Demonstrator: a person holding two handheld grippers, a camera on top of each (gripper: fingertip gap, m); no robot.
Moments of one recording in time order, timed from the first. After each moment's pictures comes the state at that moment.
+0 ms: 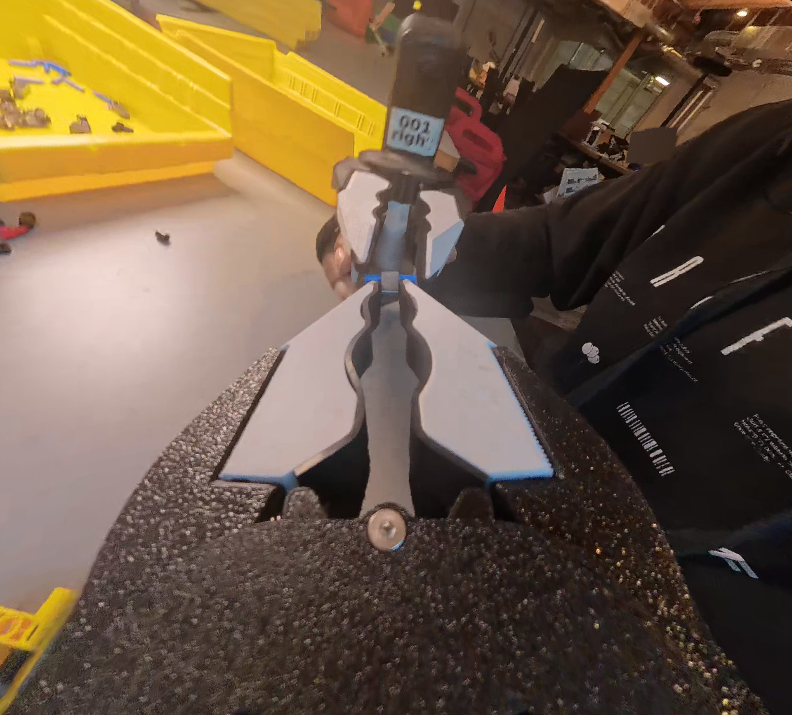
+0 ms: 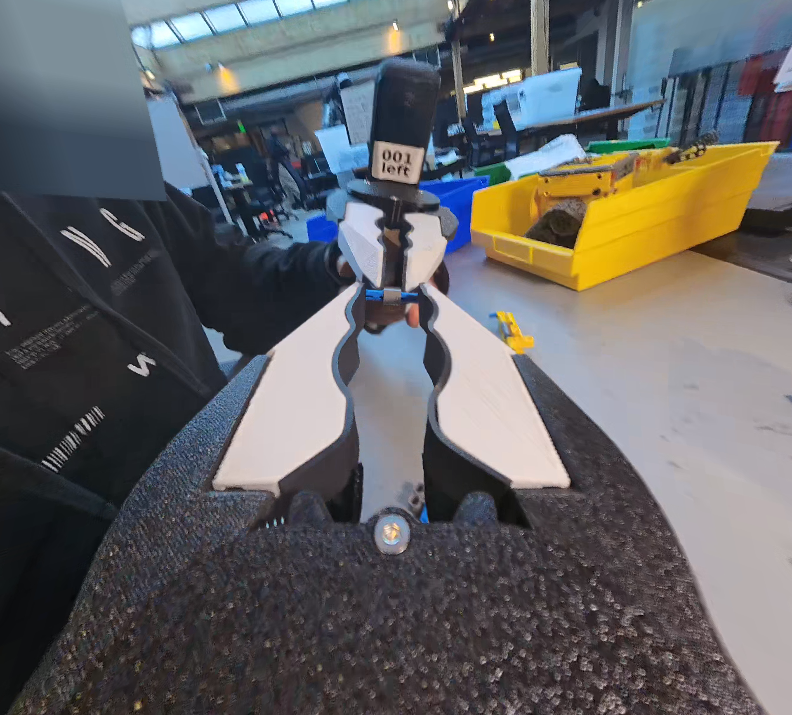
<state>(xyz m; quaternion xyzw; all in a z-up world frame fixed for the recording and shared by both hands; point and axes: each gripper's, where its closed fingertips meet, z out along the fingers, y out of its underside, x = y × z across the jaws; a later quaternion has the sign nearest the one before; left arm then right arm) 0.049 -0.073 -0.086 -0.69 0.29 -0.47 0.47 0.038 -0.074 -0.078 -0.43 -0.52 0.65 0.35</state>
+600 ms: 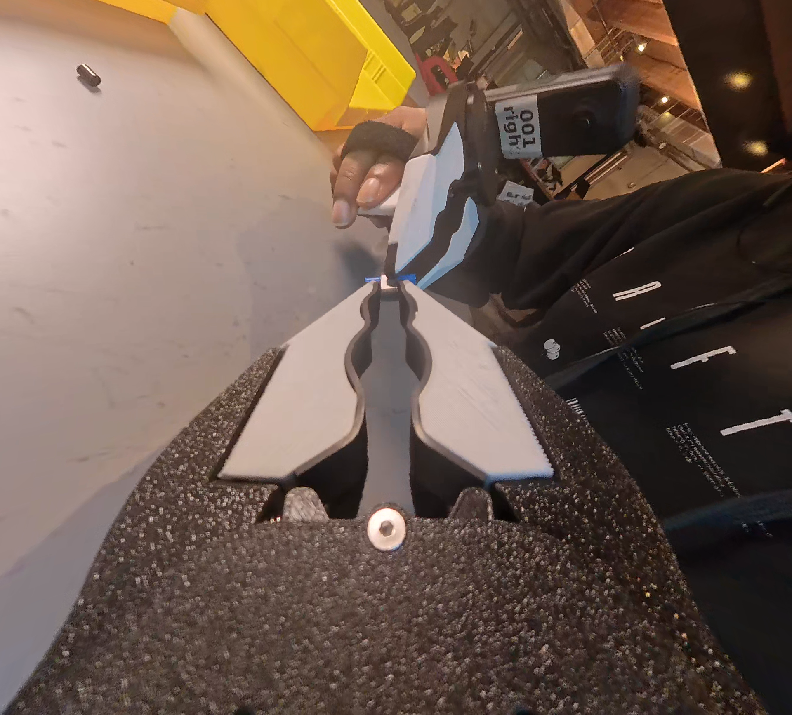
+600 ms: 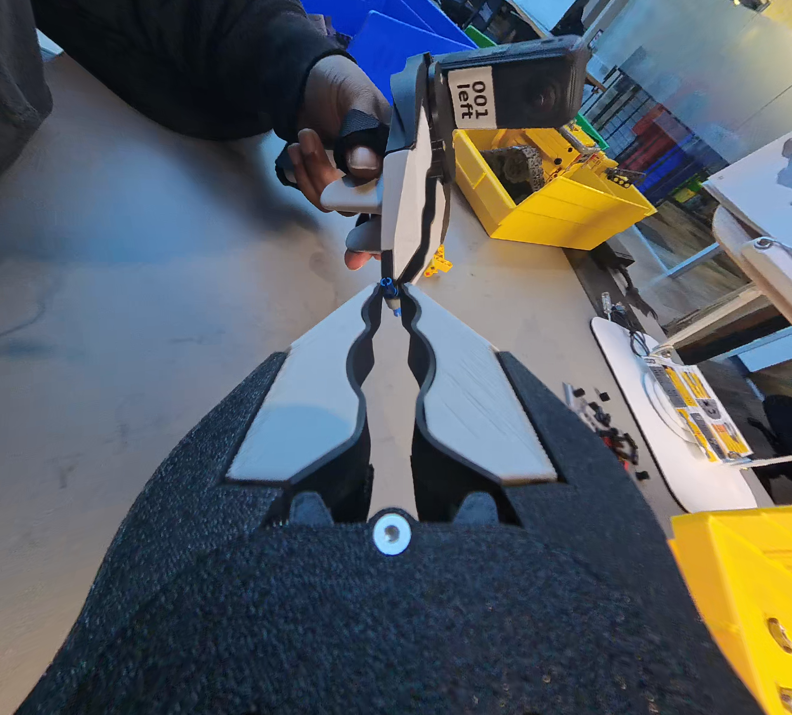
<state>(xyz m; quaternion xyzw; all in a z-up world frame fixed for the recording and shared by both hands) 0.056 -0.070 -0.130 -0.73 0.20 -0.56 0.34 0.045 -0.072 -0.129 -0.33 -0.73 0.35 0.48</state>
